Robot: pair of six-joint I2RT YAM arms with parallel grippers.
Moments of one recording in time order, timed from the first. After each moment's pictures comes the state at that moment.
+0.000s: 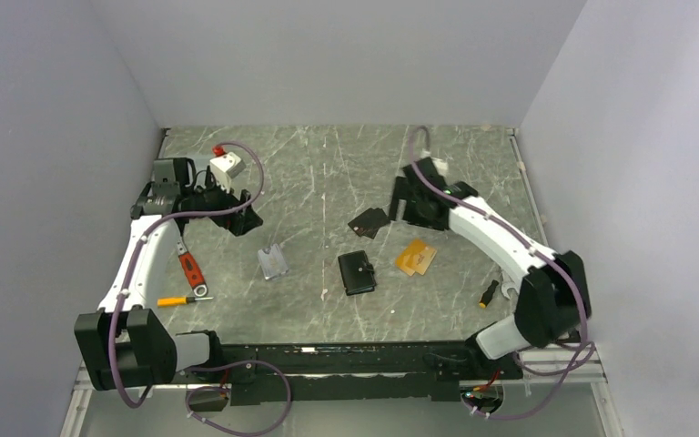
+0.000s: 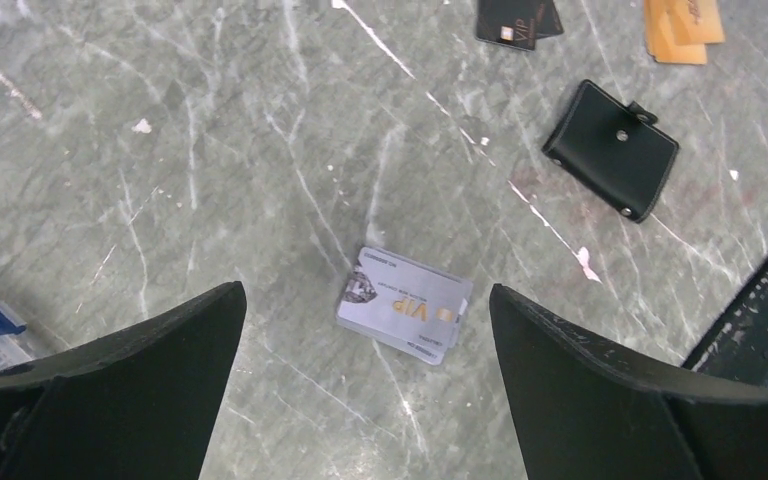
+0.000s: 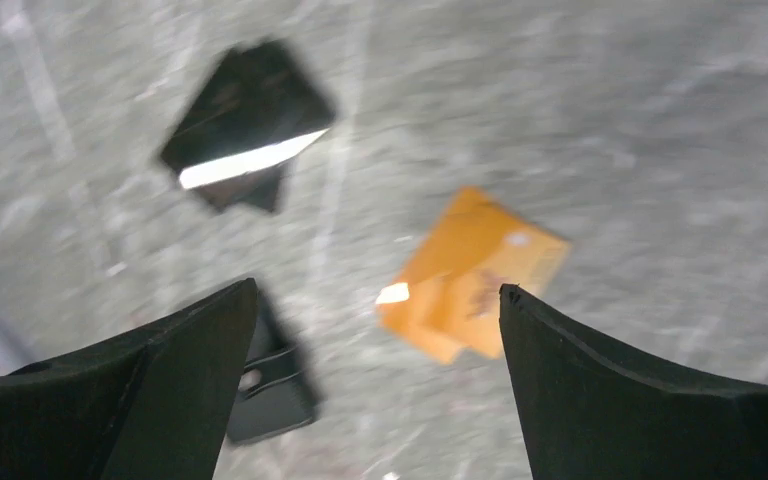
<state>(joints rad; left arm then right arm) 0.08 1.24 1.06 -0.67 0.75 0.47 0.54 1.52 1.24 -0.72 0.23 0.64</state>
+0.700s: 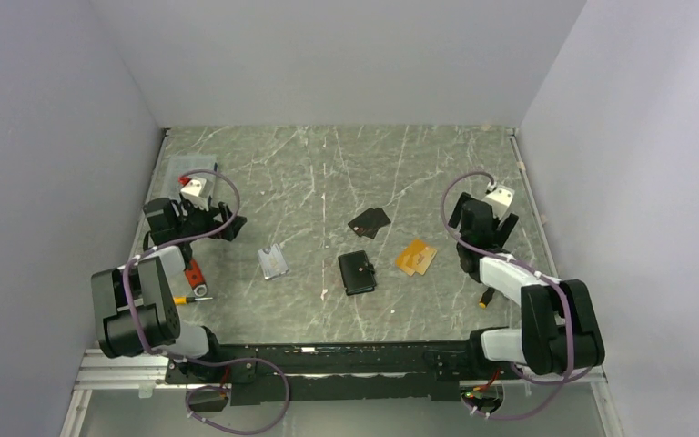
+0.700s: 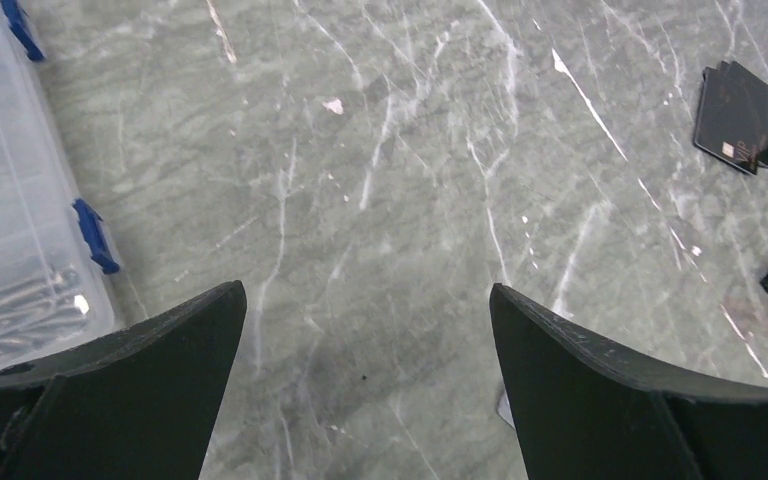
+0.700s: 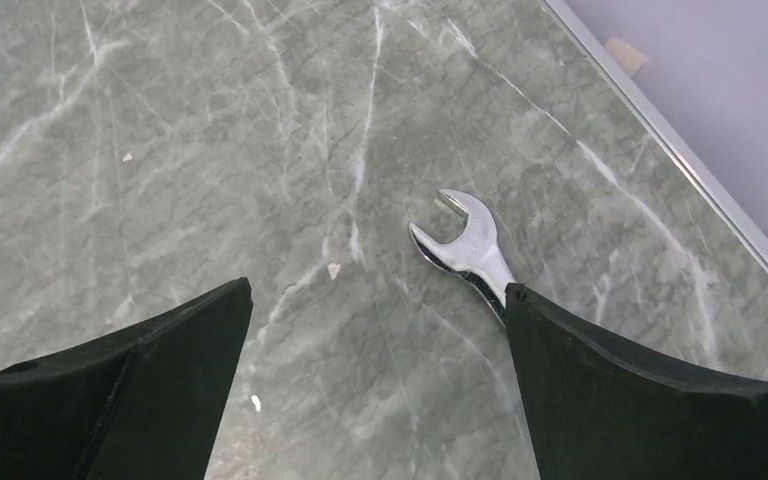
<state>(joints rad) 0.31 1.41 0.53 0.40 0.78 0.13 0.13 1.29 0.48 0.30 0.62 0.32</state>
